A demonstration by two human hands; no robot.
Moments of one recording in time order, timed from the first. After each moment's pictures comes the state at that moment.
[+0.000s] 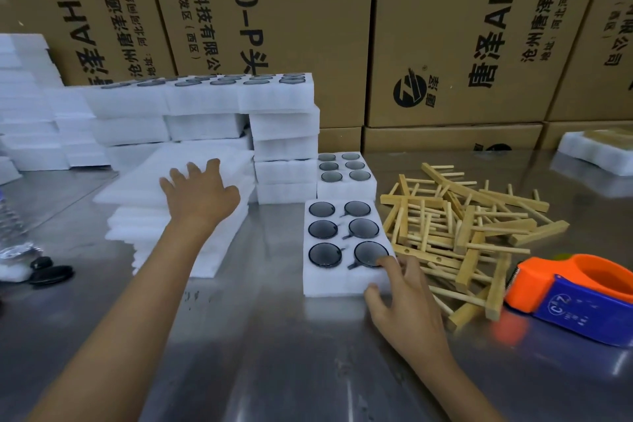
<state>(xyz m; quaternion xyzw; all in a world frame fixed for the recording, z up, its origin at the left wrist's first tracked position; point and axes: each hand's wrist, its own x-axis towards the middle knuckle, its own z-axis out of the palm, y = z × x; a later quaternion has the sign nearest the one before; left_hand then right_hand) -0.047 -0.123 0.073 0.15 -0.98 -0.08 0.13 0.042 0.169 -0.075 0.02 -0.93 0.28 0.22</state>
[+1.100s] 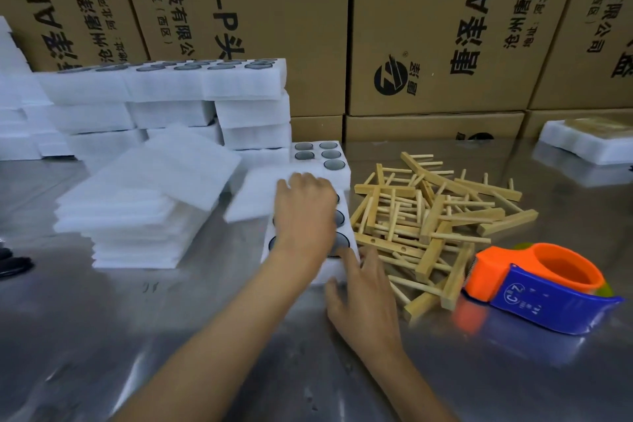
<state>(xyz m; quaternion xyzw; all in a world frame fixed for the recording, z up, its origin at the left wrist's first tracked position) -0.001 0.075 0.048 -0.06 -0.96 0.09 0.25 0.051 0.169 -0.069 0.04 -0.94 0.27 0.22</state>
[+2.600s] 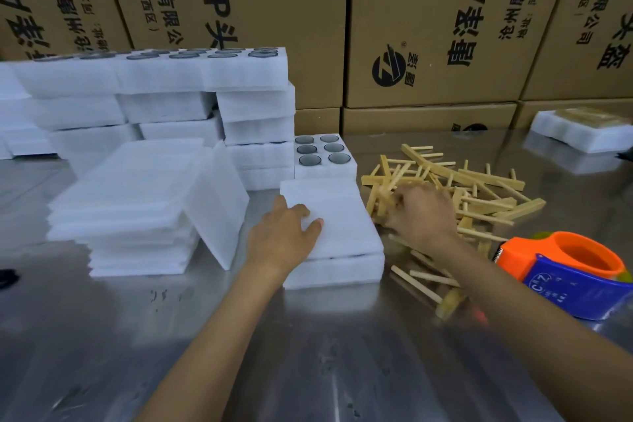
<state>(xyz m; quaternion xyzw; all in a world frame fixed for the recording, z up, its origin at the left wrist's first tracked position) -0.030 0.000 -0.002 -0.02 -0.98 -0.18 0.06 -0.048 0.229 -0.001 -0.05 -0.97 0.09 0.20</state>
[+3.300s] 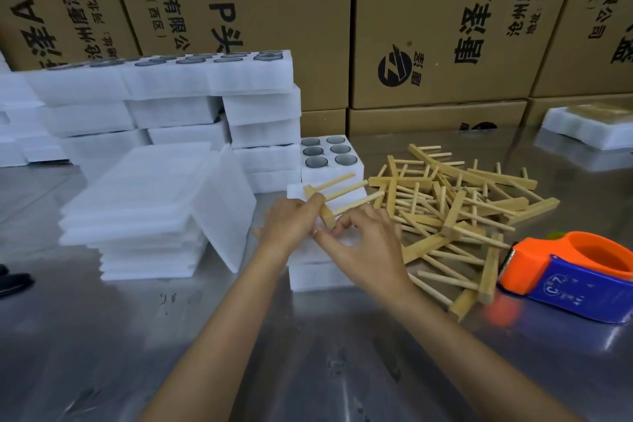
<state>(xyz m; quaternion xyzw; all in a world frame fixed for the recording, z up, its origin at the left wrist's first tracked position) -0.047 0.006 0.018 0.09 -0.90 -0.43 0.02 -0.004 0.133 -0.028 0.03 -0.89 0.38 0.26</state>
